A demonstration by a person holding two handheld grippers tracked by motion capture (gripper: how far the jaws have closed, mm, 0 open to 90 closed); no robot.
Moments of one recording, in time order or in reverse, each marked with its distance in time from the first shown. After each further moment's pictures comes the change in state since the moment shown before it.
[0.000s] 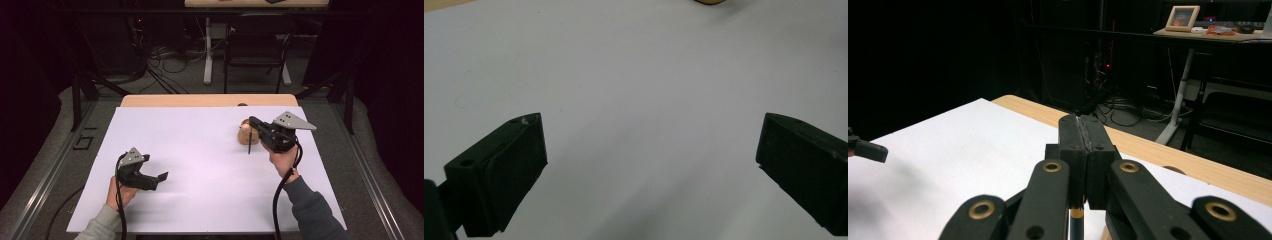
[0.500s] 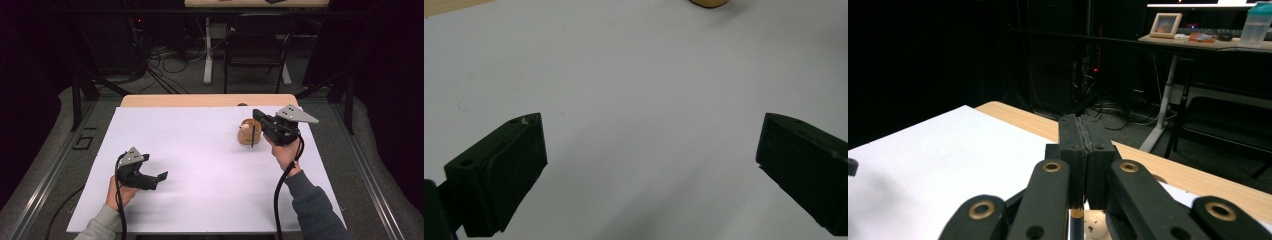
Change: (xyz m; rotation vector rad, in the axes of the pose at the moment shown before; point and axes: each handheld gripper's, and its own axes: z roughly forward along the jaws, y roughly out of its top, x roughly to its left) left arm 0.000 0.001 -0.001 -0.003 -0.001 0.006; right arm -0.013 0.011 0.005 -0.011 -0.048 -0.008
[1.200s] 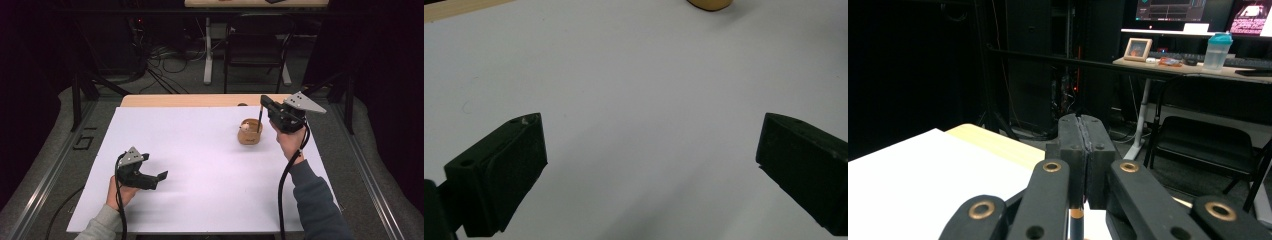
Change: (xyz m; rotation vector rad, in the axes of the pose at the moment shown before) left arm 0.000 0.000 0.000 -0.013 0.011 0.003; right arm -0.024 0.019 0.008 -0.076 -0.072 -0.018
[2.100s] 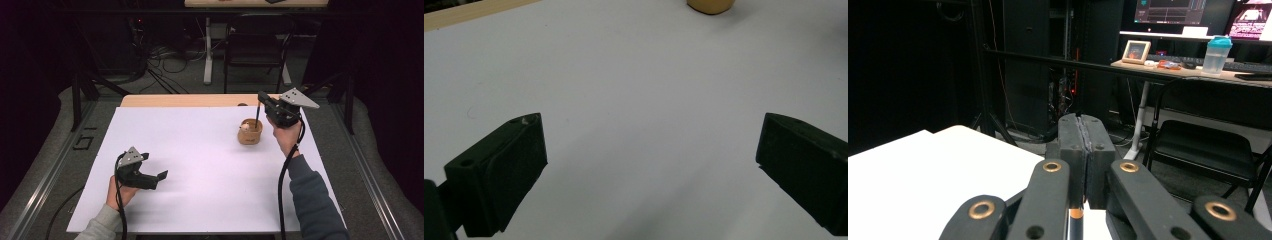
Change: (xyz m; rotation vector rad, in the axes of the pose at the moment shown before) left arm -0.001 0.001 -0.001 -0.011 0.010 0.008; right arm -0.009 -0.009 0.024 -0.001 0.000 -0.015
